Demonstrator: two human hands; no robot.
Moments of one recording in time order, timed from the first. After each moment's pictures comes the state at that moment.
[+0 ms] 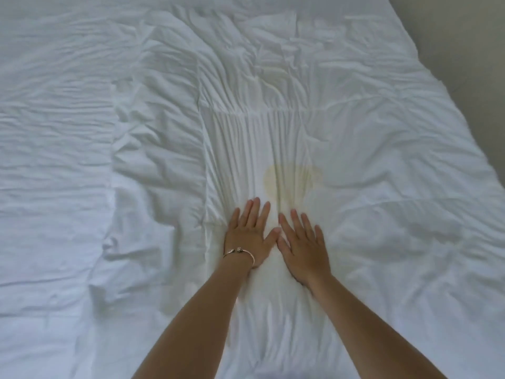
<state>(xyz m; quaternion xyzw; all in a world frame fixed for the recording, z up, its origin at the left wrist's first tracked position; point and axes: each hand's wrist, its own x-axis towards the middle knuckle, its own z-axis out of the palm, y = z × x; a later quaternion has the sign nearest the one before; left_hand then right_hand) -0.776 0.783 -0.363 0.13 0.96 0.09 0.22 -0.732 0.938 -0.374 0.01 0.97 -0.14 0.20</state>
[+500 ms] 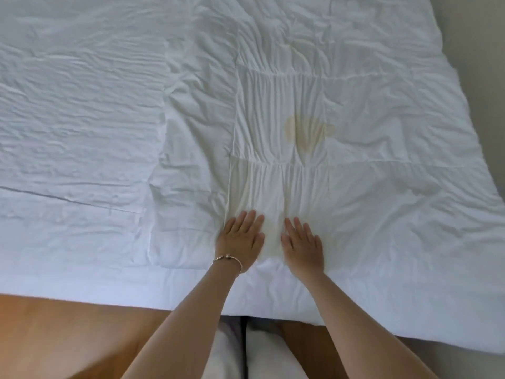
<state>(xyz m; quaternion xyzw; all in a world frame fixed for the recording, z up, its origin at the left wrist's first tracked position) -0.574 0.735 -0.308 0.09 0.96 0.10 0.24 -0.565 0.911 -0.330 0.04 0.95 -0.14 0.27</state>
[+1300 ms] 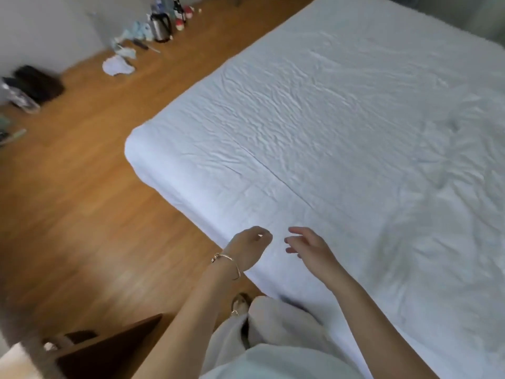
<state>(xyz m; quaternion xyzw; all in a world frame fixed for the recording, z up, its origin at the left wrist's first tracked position) -0.387 0.193 -0.162 -0.35 0.73 0.55 0.18 -0.483 0.342 -0.155 -0.08 0.80 -0.41 0.44</state>
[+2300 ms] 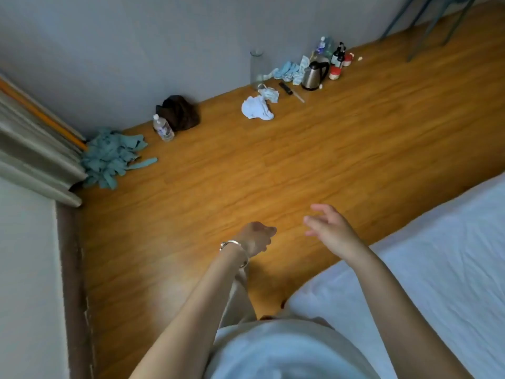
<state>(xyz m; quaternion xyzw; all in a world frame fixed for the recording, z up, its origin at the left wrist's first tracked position) -0.418 -0.660 -0.180 -0.54 0.57 0.61 0.08 -0.581 -0.568 -0.173 -0.25 0.76 -0.34 0.49</state>
